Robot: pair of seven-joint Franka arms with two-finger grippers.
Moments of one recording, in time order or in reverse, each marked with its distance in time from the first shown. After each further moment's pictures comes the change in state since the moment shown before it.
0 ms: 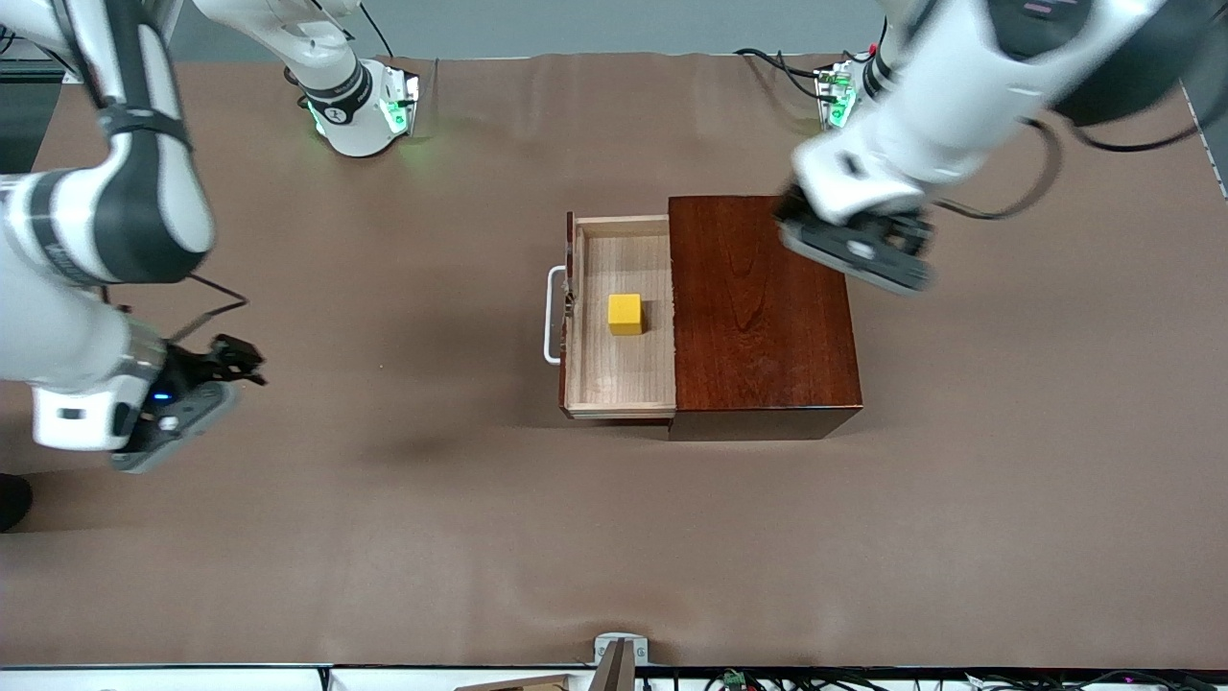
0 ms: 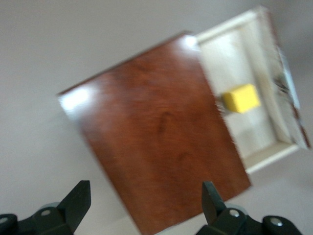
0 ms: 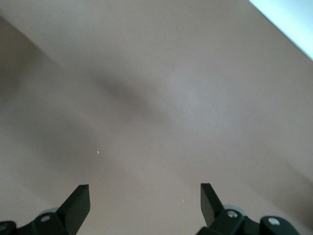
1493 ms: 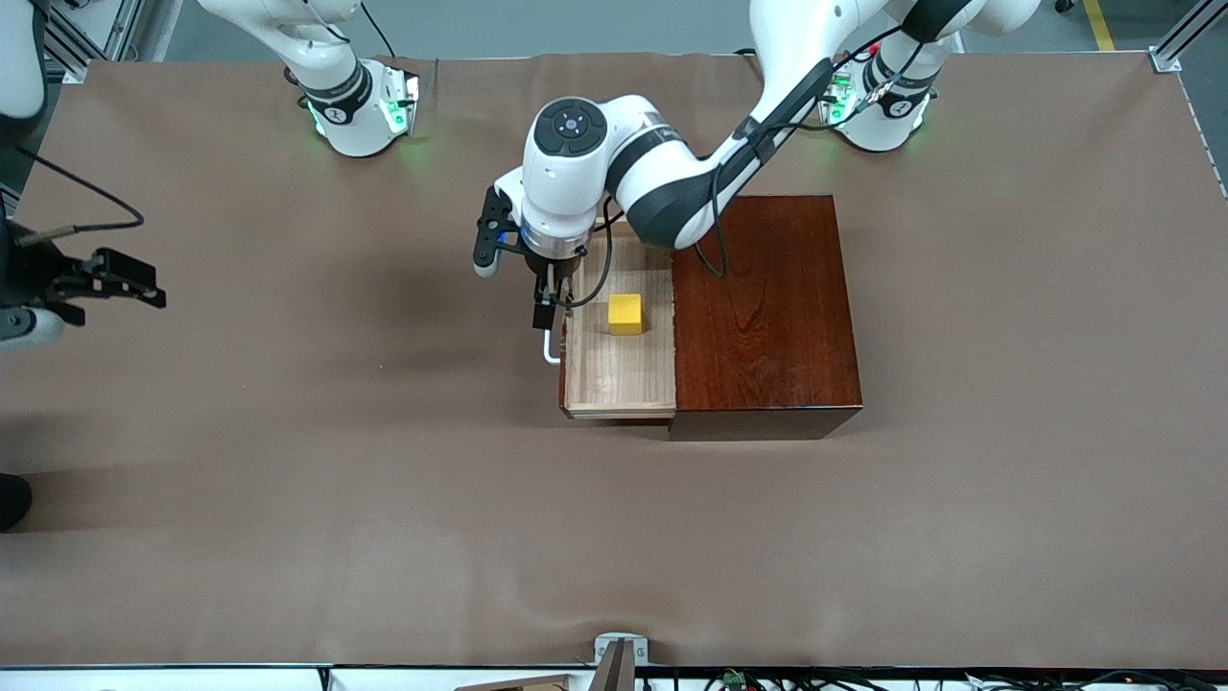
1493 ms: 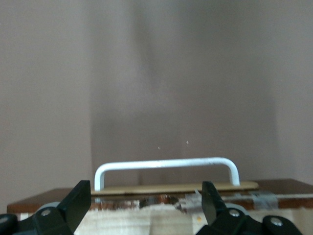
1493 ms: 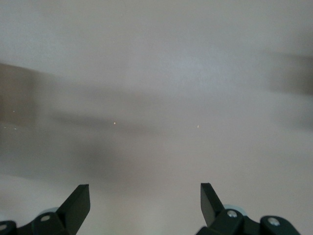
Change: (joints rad) left arm -0.485 0.534 0.065 0.187 0.187 0.563 0.751; right arm -0.100 -0.258 0.019 -0.080 0.013 -0.219 0.417
